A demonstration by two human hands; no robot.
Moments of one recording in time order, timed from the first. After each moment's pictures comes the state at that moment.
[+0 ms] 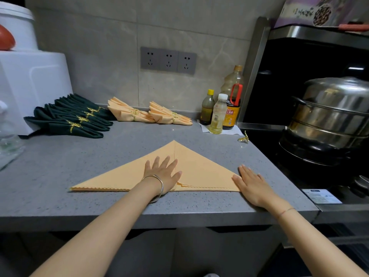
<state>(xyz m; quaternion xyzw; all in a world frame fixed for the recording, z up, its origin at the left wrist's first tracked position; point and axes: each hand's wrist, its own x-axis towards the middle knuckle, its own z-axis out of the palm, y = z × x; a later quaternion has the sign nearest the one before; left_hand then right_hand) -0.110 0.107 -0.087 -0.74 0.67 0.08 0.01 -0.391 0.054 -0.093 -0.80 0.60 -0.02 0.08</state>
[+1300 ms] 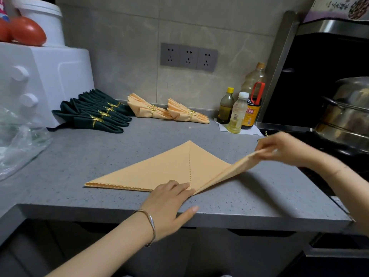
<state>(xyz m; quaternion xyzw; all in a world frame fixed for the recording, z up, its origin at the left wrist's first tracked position) -0.099 0.218 -0.087 -0.61 0.78 0.02 -0.09 -0.366 0.053 0.034 -0.88 0.45 -0.11 0.10</state>
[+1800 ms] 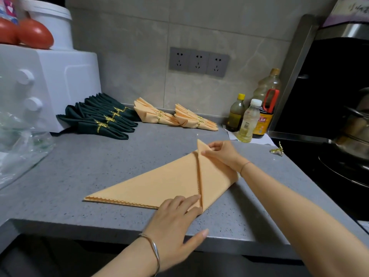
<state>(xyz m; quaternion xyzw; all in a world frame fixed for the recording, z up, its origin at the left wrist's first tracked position) -0.096 0.212 -0.093 -0.61 0.78 0.04 -0.12 -0.213 -0.039 -0.051 -0.77 0.45 -0.27 0.37</state>
